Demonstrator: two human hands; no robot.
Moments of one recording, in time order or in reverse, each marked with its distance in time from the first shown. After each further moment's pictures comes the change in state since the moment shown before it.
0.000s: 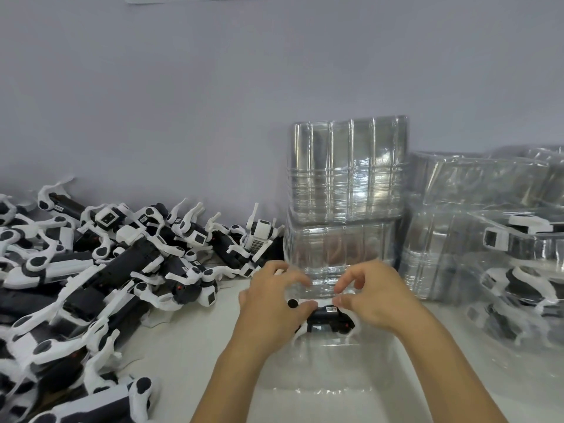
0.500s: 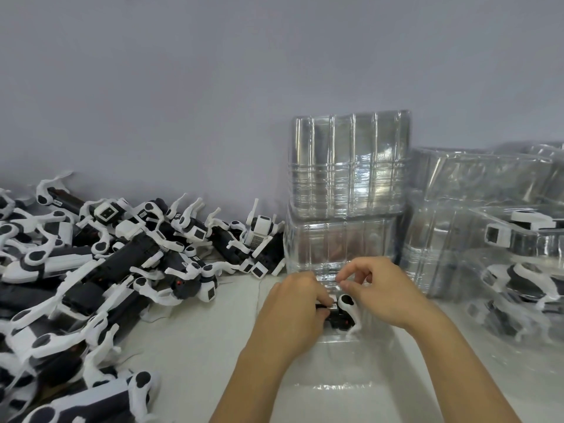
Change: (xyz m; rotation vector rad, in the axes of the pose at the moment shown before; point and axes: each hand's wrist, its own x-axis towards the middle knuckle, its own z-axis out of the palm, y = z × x) left_hand -0.001 0.022 0.015 0.141 -0.076 0.180; right_hand 0.005 0.012 -0.003 0.096 -0.011 -0.132
